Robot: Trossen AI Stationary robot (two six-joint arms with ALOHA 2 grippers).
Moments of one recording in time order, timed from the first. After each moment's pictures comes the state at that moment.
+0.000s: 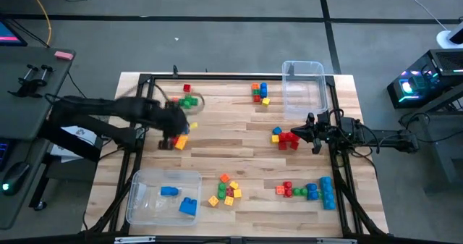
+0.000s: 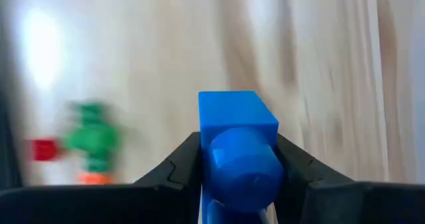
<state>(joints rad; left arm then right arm) -0.01 1.13 1.06 -1.11 -0.19 0.12 -0.03 0.01 0.01 0.02 0.04 0.44</state>
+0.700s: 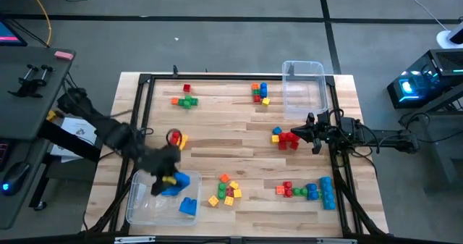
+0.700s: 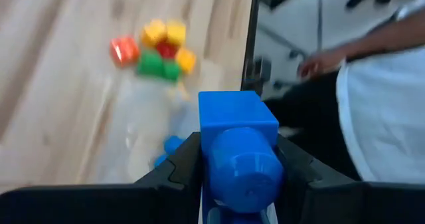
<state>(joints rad) -0.60 1.16 1.15 -0.79 -0.05 -0.91 -0.03 0.01 0.01 0.02 0.04 0.44</state>
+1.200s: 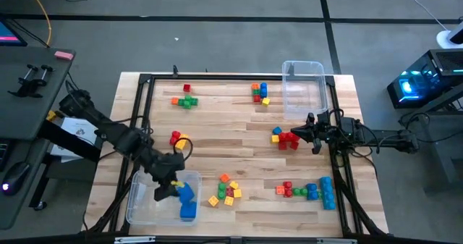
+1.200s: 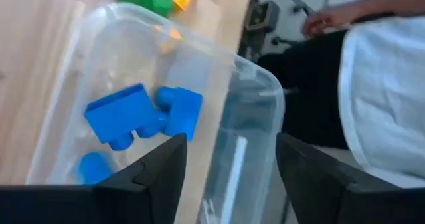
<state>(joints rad) -0.56 1.24 1.15 -0.82 0.16 -0.98 -0.03 0.01 0.01 0.02 0.04 0.44</state>
